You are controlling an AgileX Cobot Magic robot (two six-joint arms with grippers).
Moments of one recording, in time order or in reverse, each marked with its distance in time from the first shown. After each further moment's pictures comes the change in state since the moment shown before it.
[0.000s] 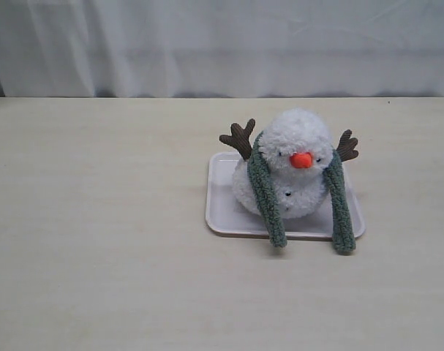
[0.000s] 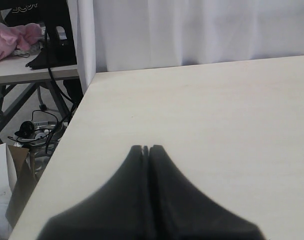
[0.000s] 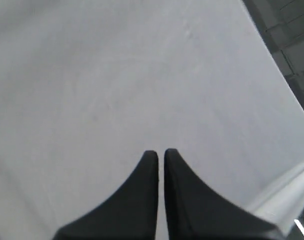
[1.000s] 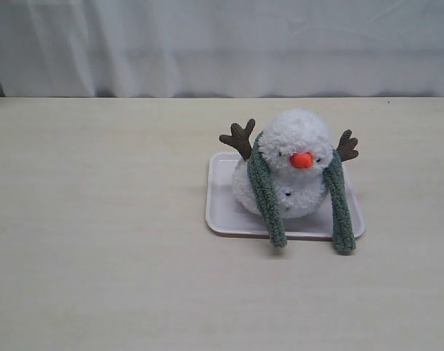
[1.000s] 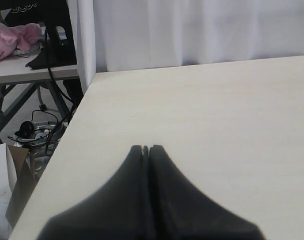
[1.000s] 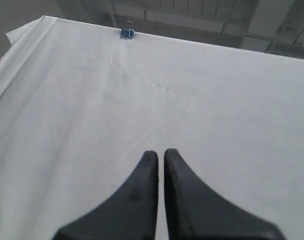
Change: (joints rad) left arm 0.000 0.000 0.000 0.000 0.000 0.000; right arm -0.196 -0.003 0.196 0.285 -0.525 0.571
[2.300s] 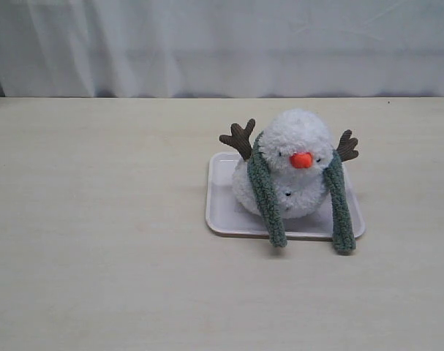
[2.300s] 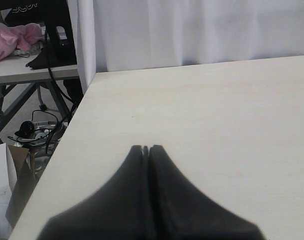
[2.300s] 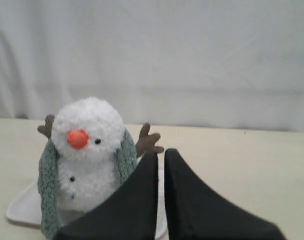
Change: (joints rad) left arm 0.000 0.000 0.000 0.000 0.000 0.000; right arm -0.008 0.002 0.237 0.298 0.462 -0.042
